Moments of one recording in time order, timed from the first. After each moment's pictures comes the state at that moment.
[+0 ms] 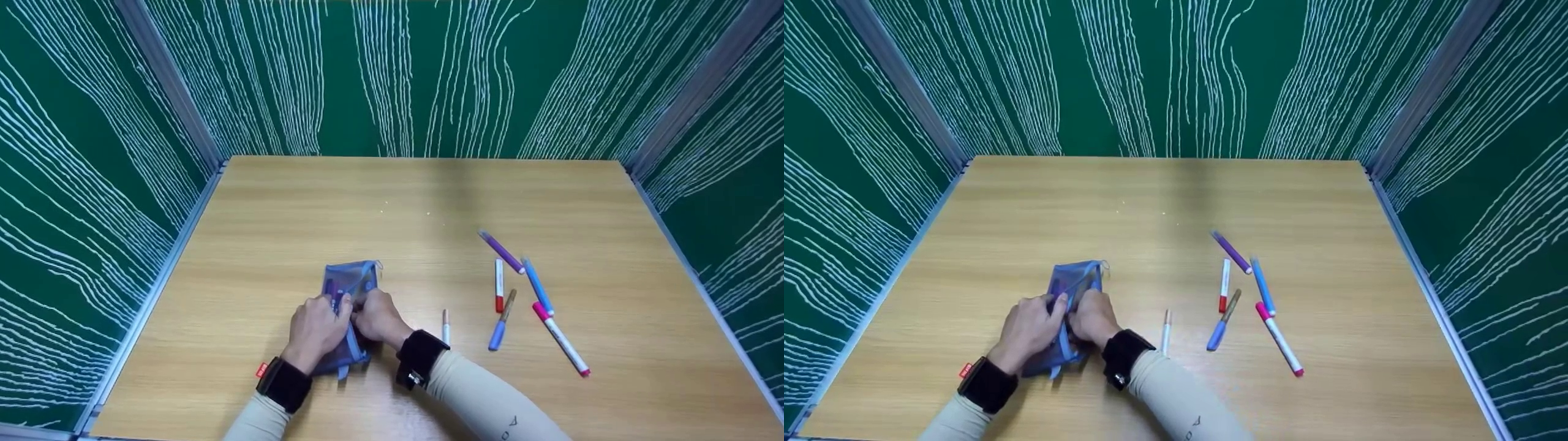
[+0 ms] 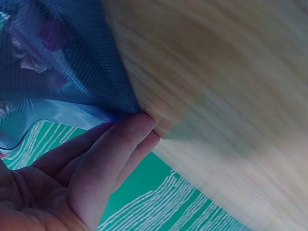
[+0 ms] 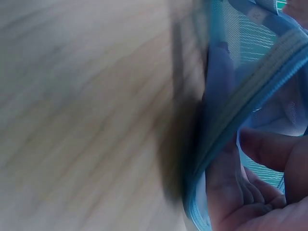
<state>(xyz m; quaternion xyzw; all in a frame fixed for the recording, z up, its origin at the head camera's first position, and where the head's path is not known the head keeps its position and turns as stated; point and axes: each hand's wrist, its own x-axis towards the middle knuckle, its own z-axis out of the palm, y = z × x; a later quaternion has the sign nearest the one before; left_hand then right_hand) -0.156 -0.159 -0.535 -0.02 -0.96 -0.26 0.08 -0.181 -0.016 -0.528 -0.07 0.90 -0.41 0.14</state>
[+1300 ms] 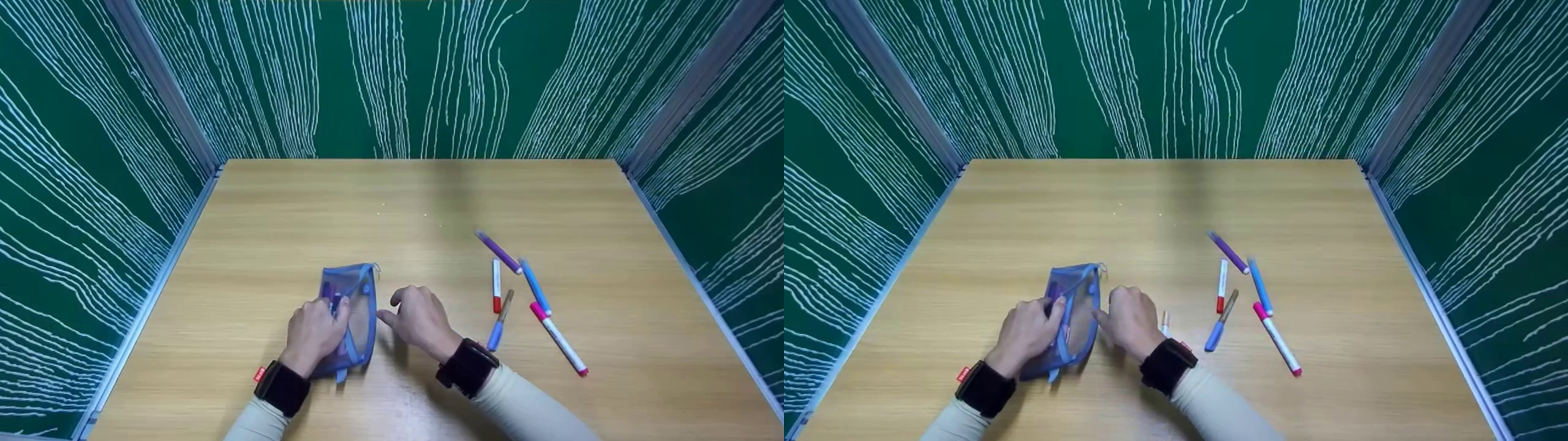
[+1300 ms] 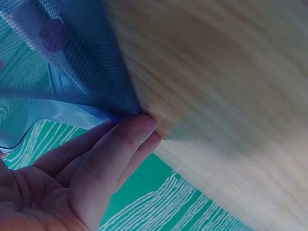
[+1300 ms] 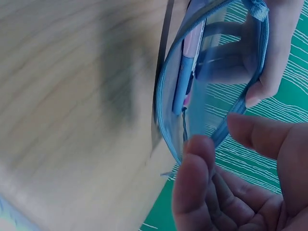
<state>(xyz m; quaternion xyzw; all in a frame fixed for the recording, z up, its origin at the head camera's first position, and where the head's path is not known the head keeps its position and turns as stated) -0.156 -0.158 -0.535 -0.02 -0.97 -0.25 0.08 -0.160 0.057 -0.497 -0.13 0.94 -0.32 -0.01</state>
